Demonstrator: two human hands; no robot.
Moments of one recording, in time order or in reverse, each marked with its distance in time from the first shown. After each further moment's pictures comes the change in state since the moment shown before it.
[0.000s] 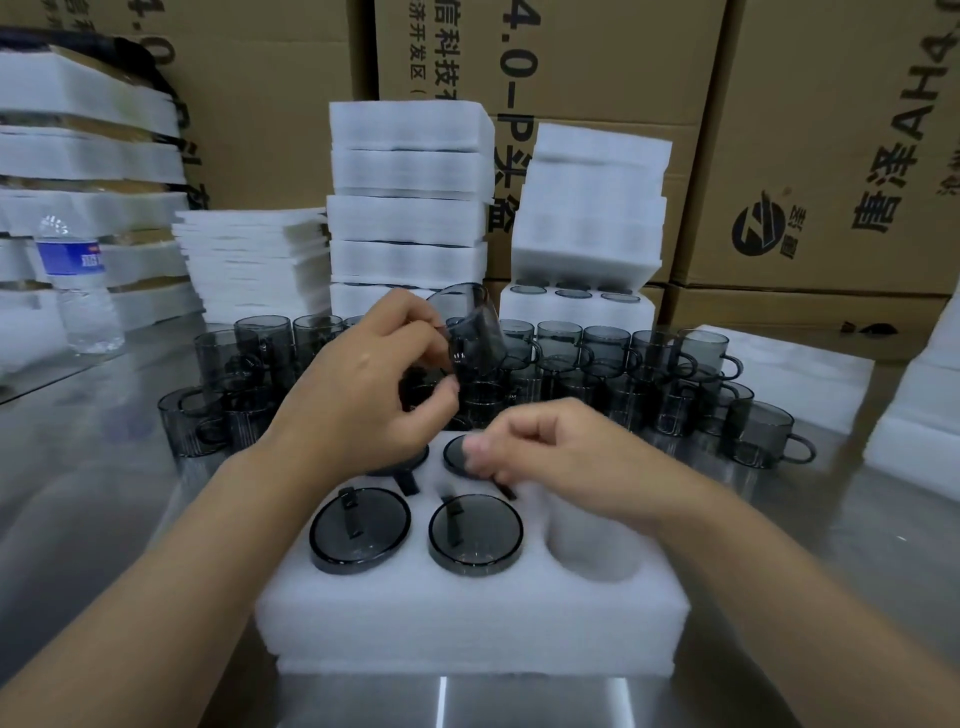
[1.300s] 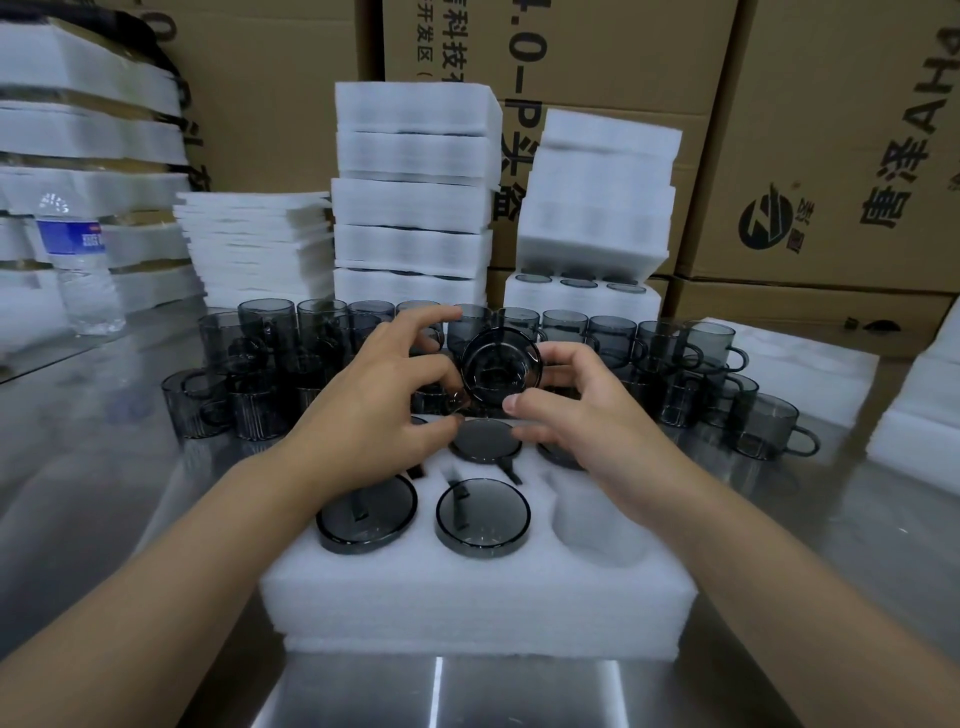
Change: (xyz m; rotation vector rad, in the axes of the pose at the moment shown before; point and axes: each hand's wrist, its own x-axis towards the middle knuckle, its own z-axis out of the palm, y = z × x) left_hand -0.018 -0.008 0.014 -0.154 -0.245 -0.216; right_hand 0.011 0.016 0.004 0.360 0.403 0.084
